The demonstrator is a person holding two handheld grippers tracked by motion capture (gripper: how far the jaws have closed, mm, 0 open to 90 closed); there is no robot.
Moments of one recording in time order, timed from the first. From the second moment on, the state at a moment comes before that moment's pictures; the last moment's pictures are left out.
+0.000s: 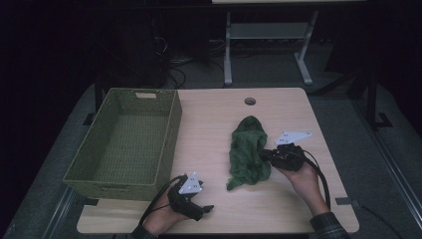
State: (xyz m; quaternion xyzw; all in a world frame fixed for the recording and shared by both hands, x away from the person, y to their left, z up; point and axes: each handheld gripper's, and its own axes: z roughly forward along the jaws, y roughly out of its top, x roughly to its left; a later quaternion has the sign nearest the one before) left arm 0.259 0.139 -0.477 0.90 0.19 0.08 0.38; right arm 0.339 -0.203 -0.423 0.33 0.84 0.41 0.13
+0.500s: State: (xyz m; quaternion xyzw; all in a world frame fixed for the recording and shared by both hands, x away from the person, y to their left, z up) left arm 0.260 0.139 -0.477 0.90 0.19 0.08 0.38; right arm 0.340 -0.212 -0.411 0.34 0.82 0.44 0.13
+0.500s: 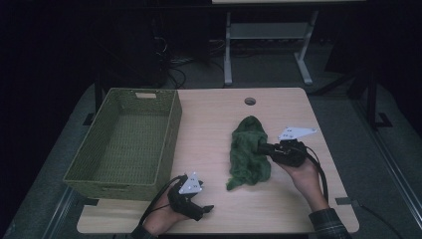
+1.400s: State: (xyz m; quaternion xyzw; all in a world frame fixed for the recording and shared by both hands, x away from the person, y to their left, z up) left arm 0.261 0.136 -0.474 0.90 0.21 0.07 0.37; right arm 0.355 -0.184 -0.447 0.33 0.85 0.39 0.11
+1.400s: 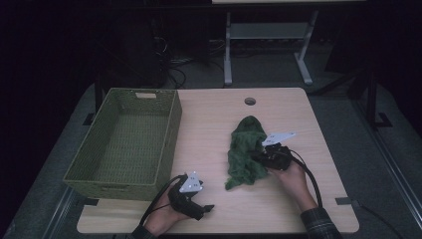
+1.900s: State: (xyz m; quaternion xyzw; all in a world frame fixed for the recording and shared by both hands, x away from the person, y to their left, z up) left arm 0.279 0.114 -0.443 0.90 0.20 0.05 0.39; right arm 0.347 -0.212 -0.421 0.35 0.82 0.43 0.14
